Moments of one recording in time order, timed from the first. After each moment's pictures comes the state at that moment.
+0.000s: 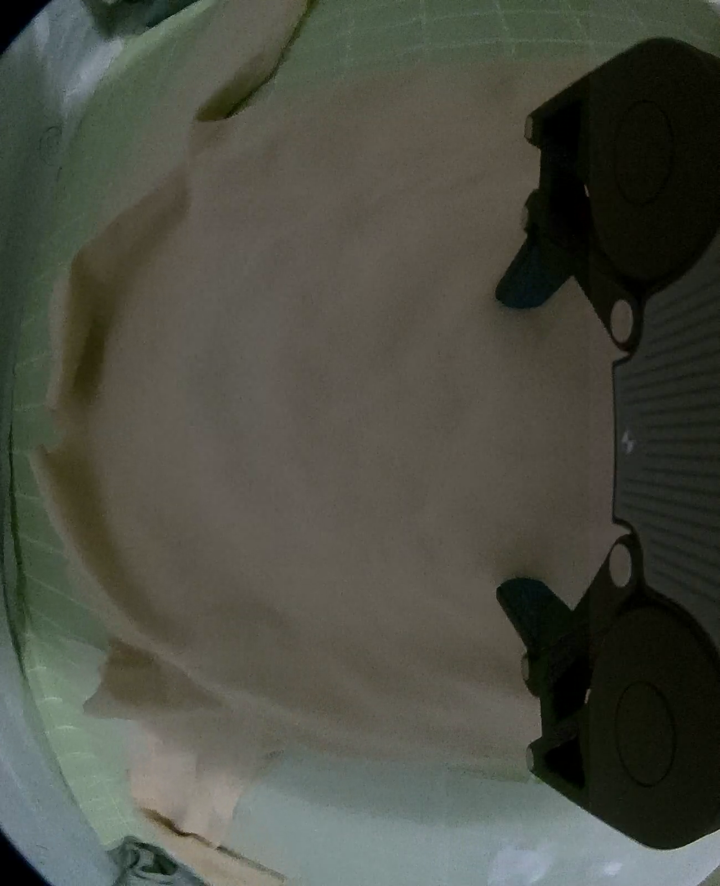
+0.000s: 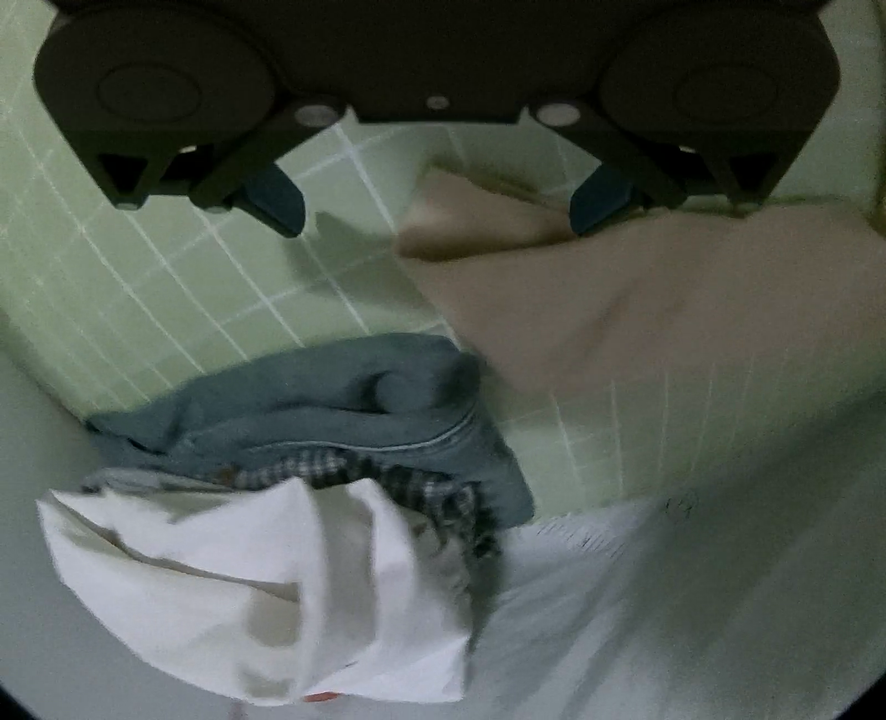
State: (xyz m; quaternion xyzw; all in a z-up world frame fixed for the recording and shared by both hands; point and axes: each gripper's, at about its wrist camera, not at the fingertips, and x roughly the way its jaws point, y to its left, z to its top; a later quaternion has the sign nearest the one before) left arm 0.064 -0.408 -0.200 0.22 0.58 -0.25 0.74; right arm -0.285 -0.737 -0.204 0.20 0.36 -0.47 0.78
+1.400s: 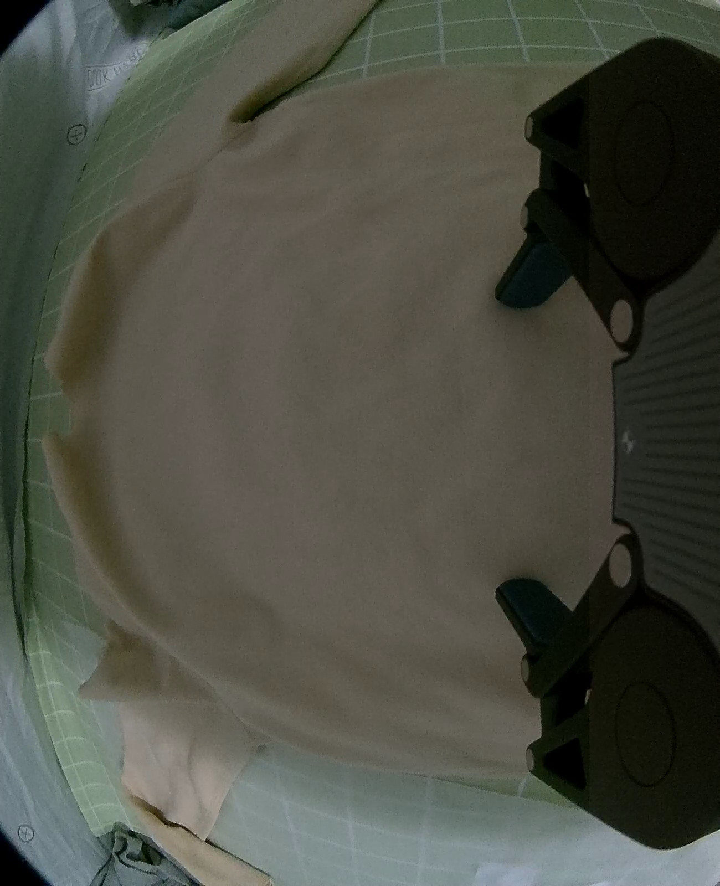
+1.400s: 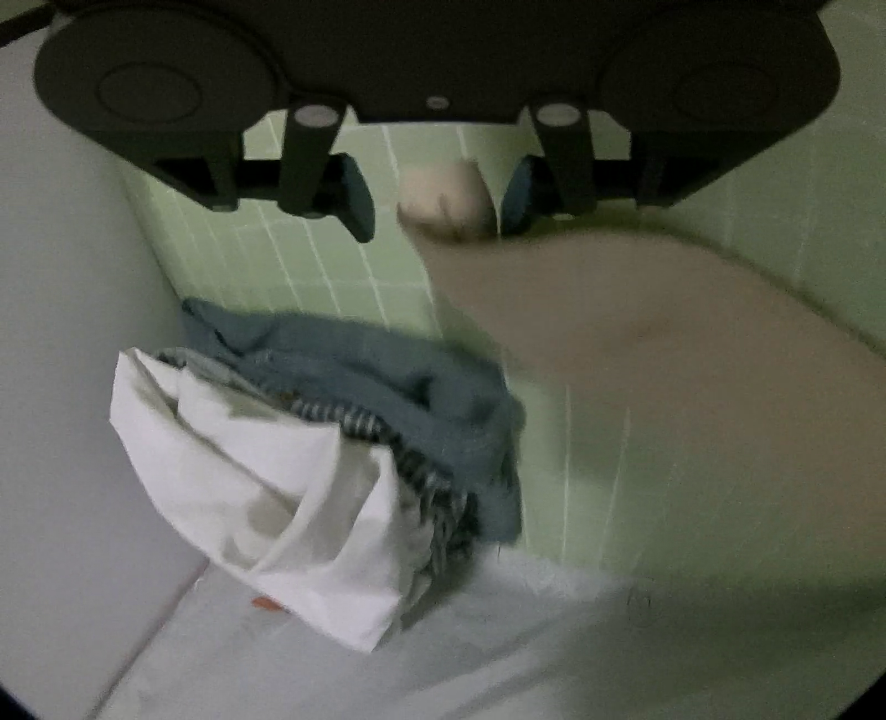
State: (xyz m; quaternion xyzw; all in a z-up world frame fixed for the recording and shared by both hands) left arm 0.018 -0.398 -0.215 0.20 0.56 -0.25 0.76; right arm -0.285 -0.685 -0.185 0.01 0.44 -0.48 0.76
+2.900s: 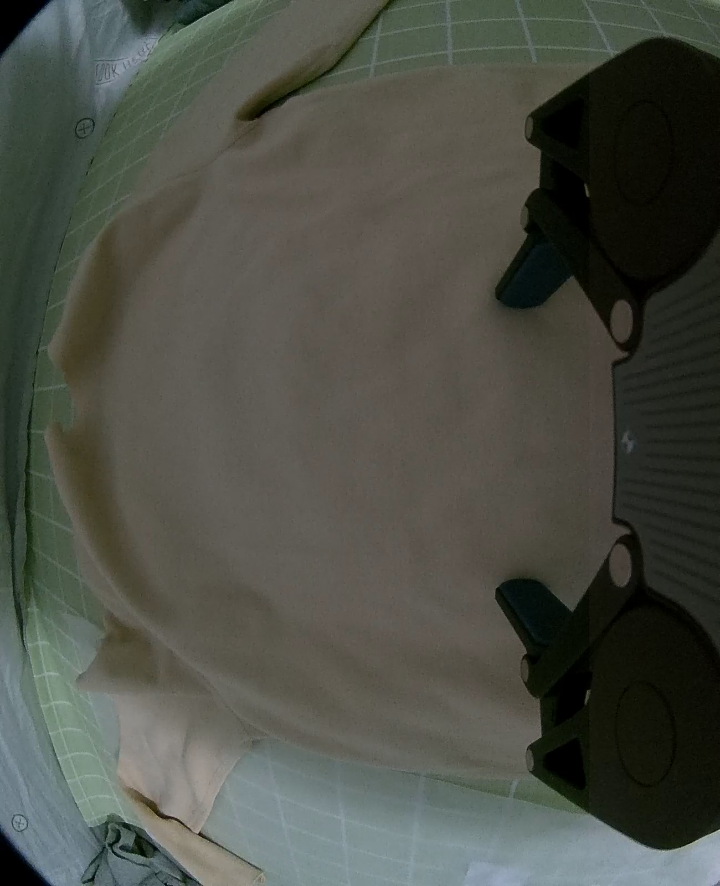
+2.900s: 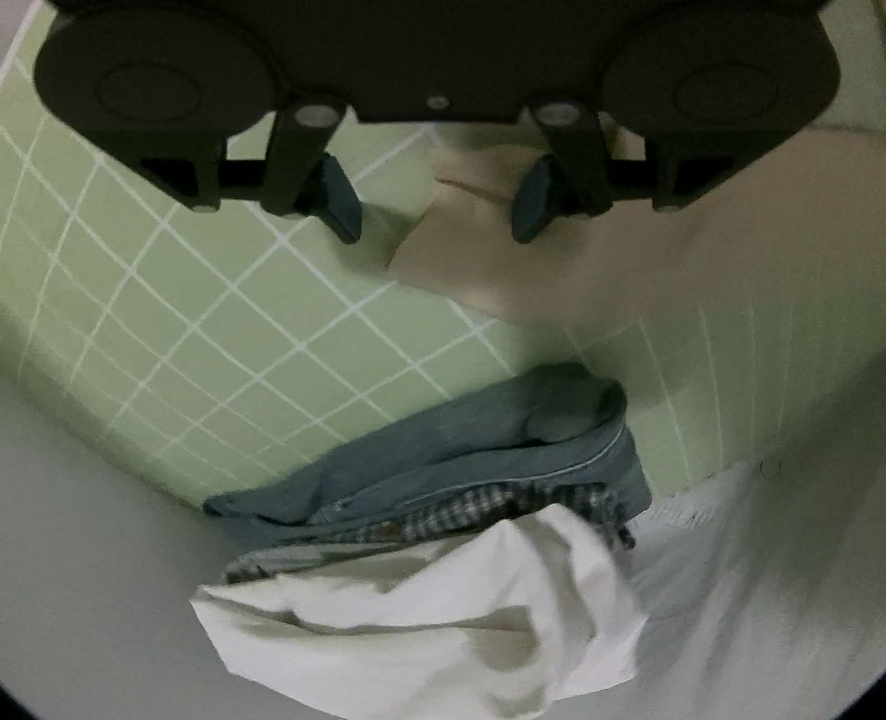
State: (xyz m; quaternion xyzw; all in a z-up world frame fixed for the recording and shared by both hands) left arm 0.025 -0.367 -0.204 0.20 0.56 -0.27 0.76; right arm -0.329 -0.725 -0.200 0.27 0.33 -0.54 0.73
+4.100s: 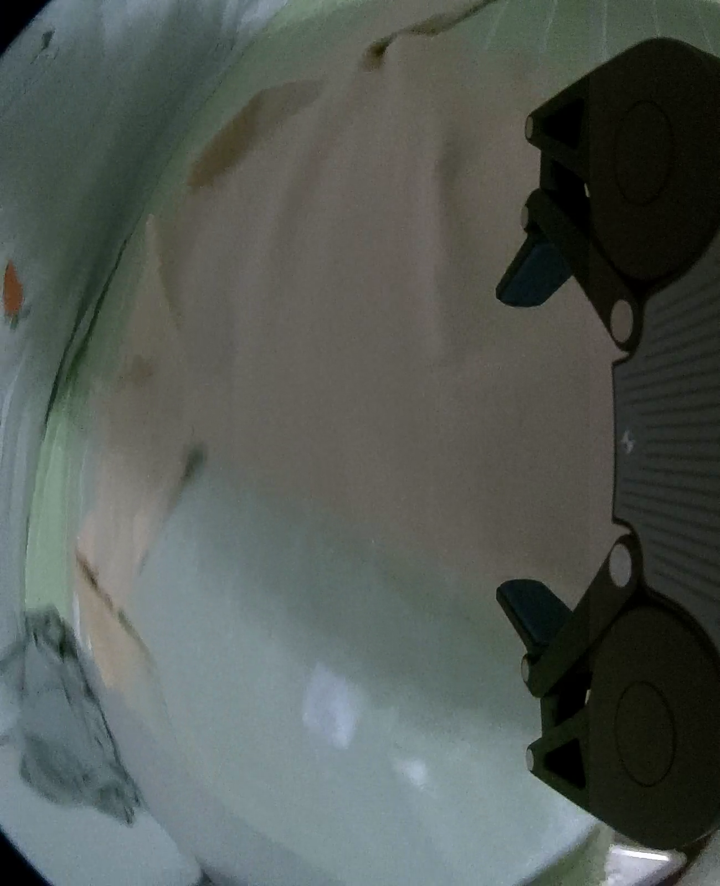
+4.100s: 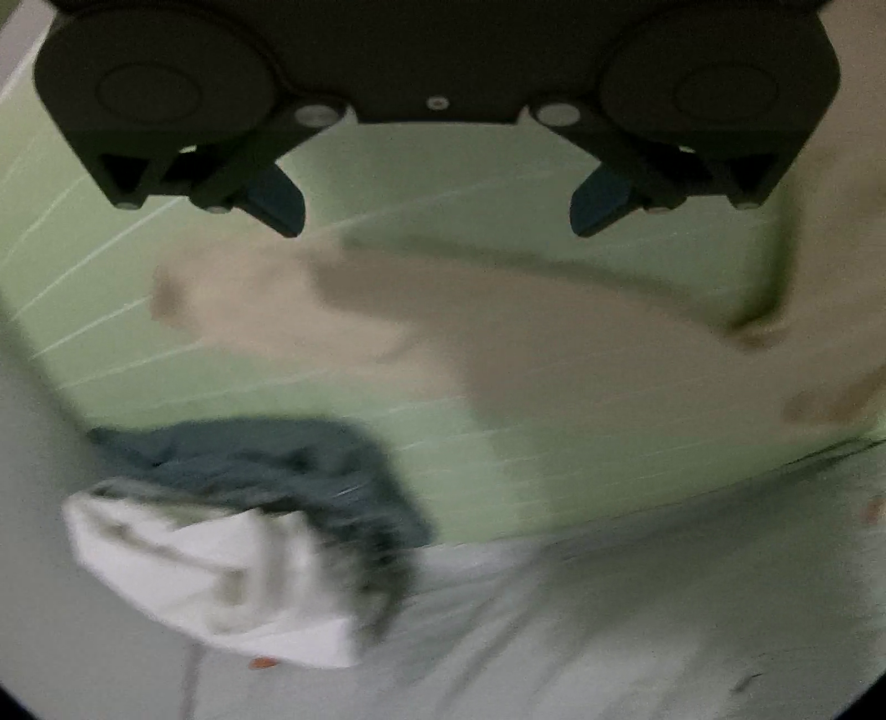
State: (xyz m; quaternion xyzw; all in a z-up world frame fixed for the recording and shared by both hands) left arm 0.004 -0.235 -0.157 0.10 0.55 -0.17 0.82; right arm -0.290 -0.598 -0.176 0.20 0.37 -0.41 0.81
